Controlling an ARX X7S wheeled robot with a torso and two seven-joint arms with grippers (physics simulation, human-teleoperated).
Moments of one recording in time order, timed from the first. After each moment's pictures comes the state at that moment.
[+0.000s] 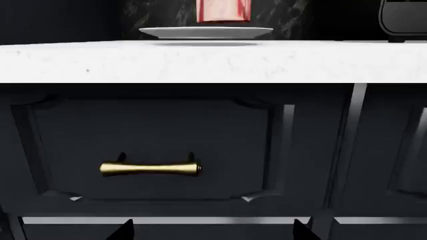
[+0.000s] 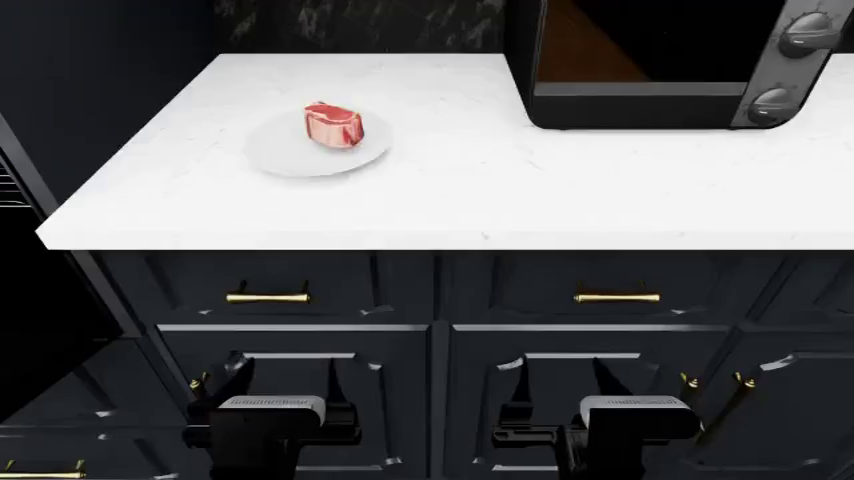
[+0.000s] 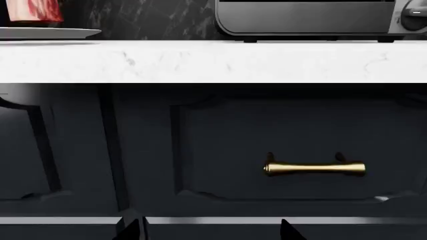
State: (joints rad) left arm 0.00 0.00 0.00 0.00 0.00 0.00 0.00; right arm 0.00 0.00 0.00 0.00 0.00 0.00 0.00
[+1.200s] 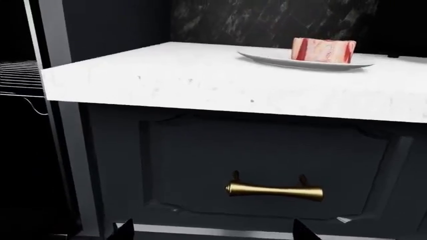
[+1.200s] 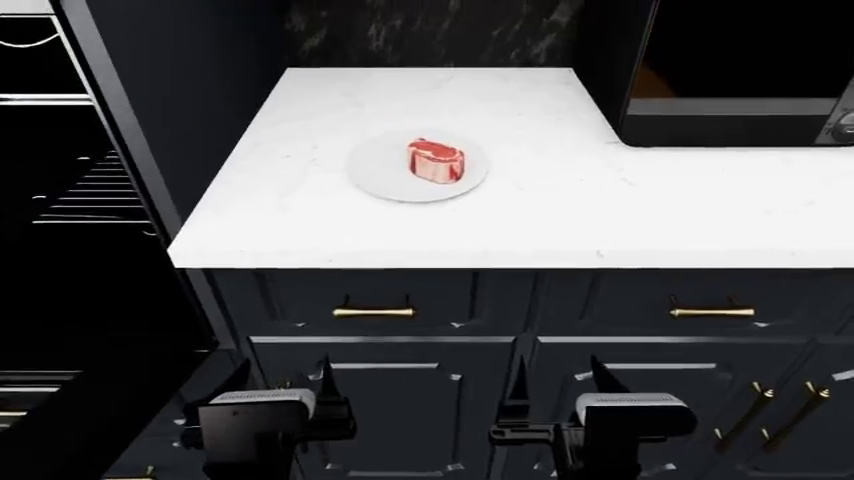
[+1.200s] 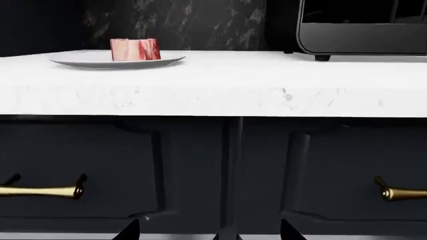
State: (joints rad) left arm -0.01 -0.09 0.09 0.01 -0.15 -0.03 -0.11; right arm 0.01 0.10 -0.12 0.00 0.09 0.00 0.12
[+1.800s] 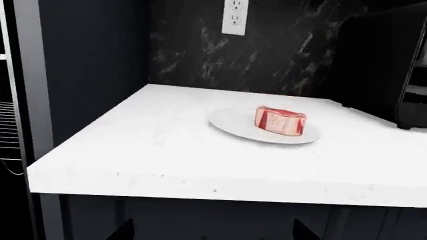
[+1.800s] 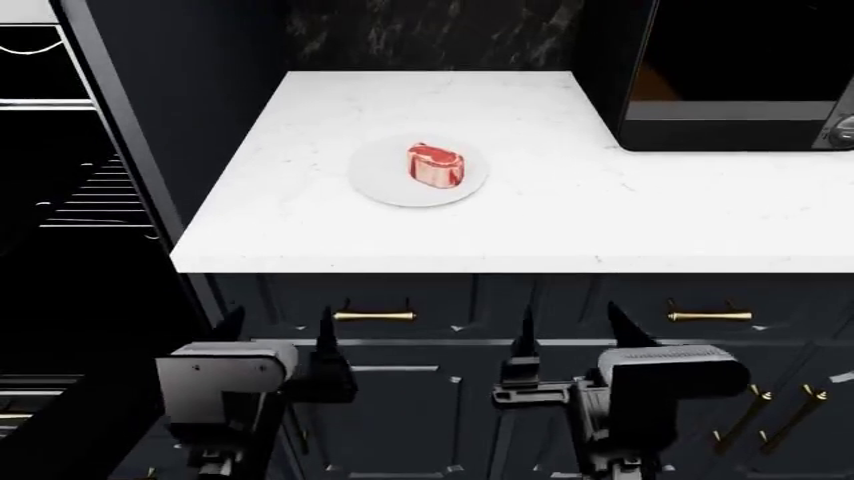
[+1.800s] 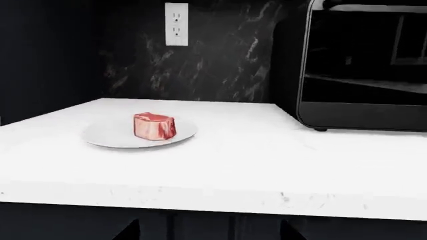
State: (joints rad) left arm -0.05 -0.19 0.11 0.48 -0.32 -0.42 -0.18; right arm 0.03 0.17 -0.16 -0.49 0.14 0.39 0.19
